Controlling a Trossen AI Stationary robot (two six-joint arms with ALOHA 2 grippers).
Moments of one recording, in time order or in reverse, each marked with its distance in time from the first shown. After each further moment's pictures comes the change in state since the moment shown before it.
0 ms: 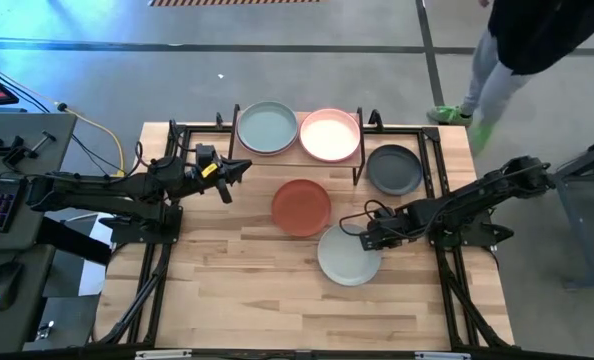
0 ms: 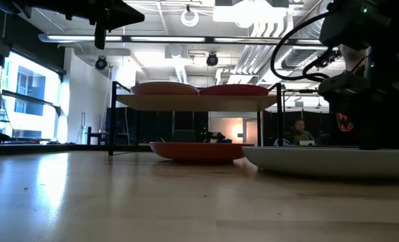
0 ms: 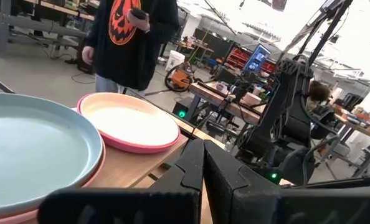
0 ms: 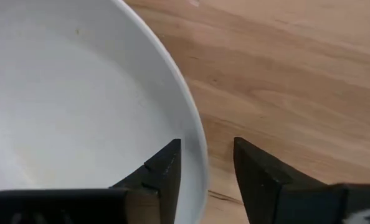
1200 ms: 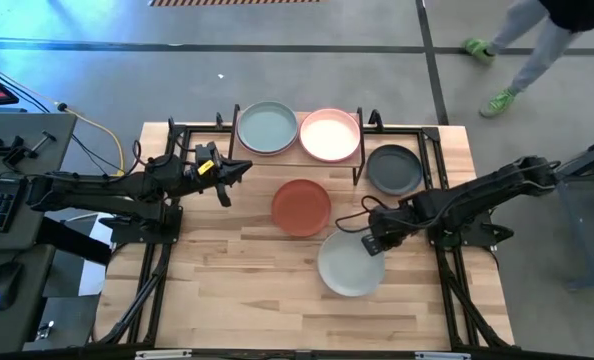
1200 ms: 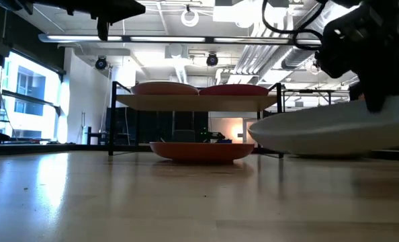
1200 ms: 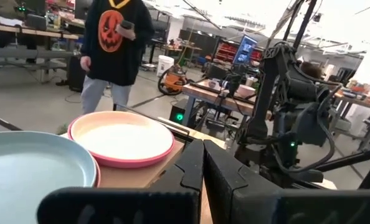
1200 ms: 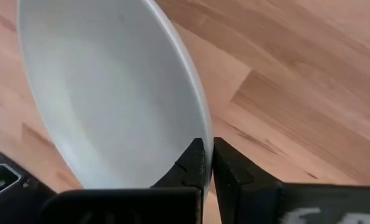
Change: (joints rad) left arm 0.000 0.000 0.026 0.002 0.056 0.164; right arm 0.000 -0.087 0.214 -0.258 -0.105 -0.237
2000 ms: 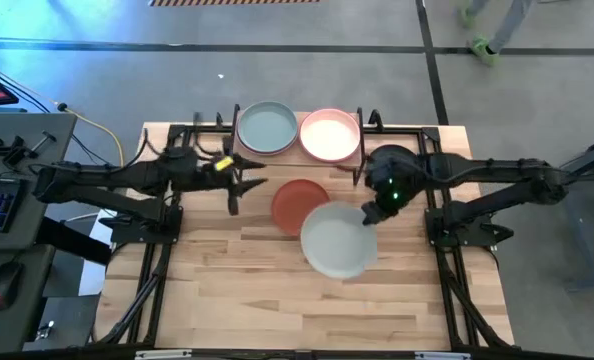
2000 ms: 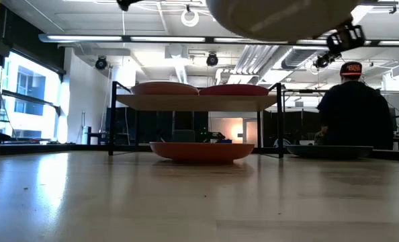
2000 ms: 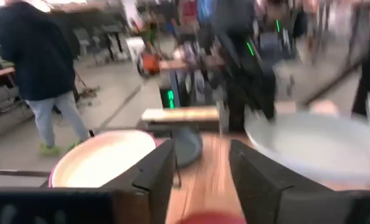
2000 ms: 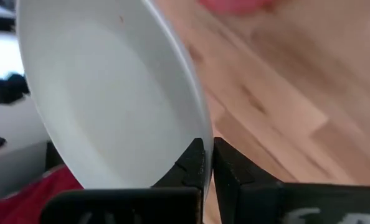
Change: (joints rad) left arm -0.050 0.167 0.285 -0.257 0.109 0.359; right arm -0.299 -0.064 0.300 -0.112 -0.254 -0.344
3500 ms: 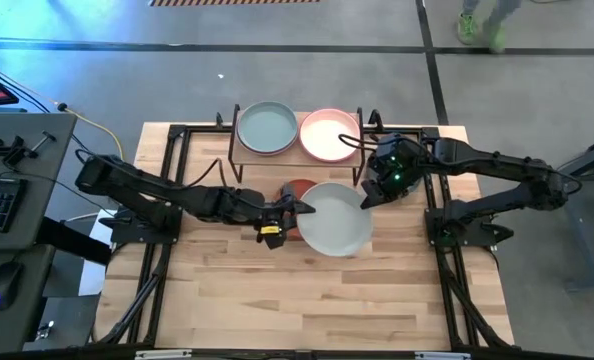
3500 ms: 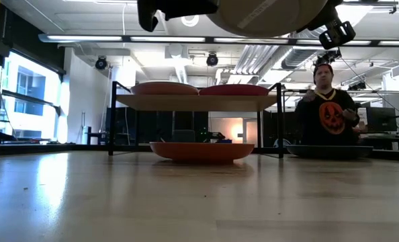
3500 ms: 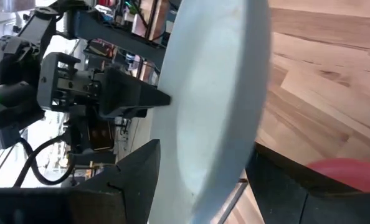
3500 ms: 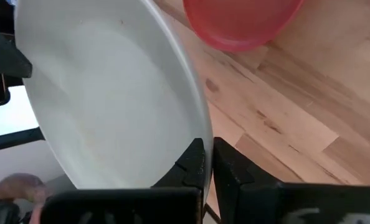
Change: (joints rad) left arm -0.225 0.530 0.239 0.068 -0.112 1.076; right arm -0.175 0.001 0.080 -0.028 -0.086 0.023
